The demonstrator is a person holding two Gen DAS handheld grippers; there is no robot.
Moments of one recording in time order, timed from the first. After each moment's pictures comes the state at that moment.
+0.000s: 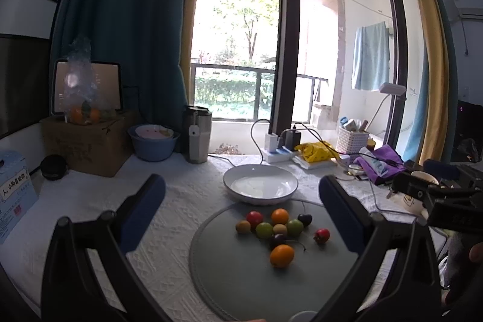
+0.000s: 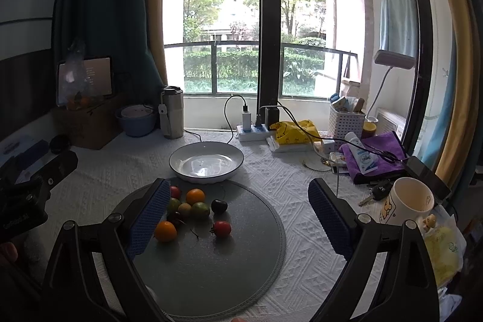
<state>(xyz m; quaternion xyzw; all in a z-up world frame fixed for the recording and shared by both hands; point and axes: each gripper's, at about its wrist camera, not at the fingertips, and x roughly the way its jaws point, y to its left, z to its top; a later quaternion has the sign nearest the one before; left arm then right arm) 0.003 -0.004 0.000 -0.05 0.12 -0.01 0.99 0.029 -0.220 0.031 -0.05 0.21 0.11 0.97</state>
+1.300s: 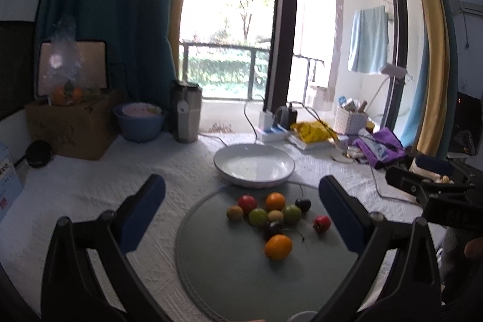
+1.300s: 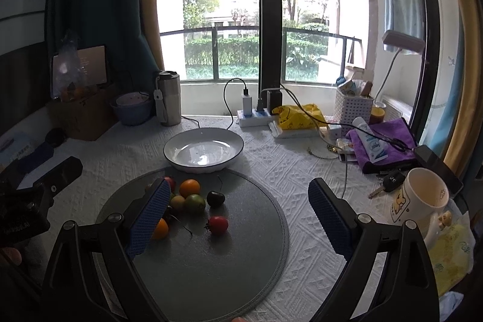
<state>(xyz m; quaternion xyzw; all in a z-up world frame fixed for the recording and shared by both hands) 0.041 -0.014 -0.021 -0.05 0.18 -0.03 0.98 0.064 -0.227 0.009 -0.04 0.25 0.11 0.96</state>
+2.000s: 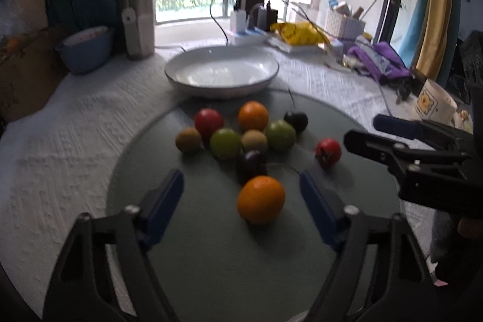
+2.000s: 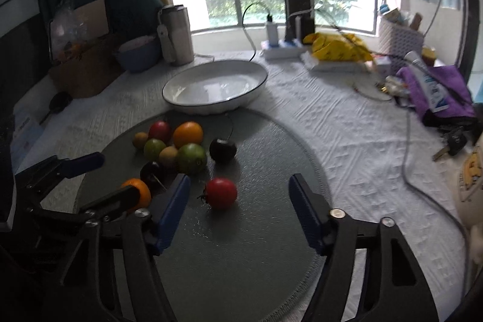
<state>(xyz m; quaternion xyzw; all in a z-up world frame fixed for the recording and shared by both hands) 0.119 -0.058 -0.103 -0.01 0.38 -0.09 0.92 0.136 -0.219 -0.077 -0.03 0.38 0.19 0.90</state>
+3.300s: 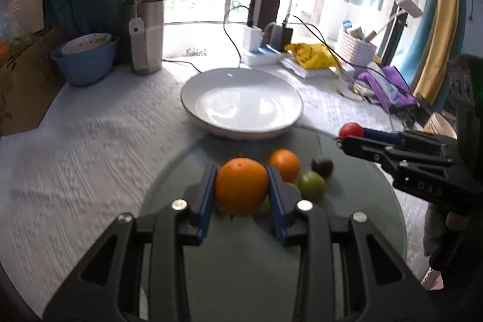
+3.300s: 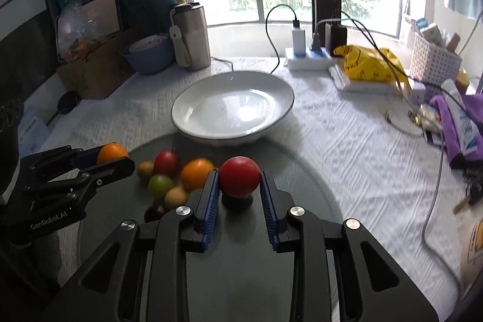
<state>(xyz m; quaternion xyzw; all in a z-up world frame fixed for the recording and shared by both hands) 0.172 -0.011 -0.074 -0.04 0.36 -0.10 0.93 0.193 -0.193 -0.061 -0.04 0.39 0.23 0.89</state>
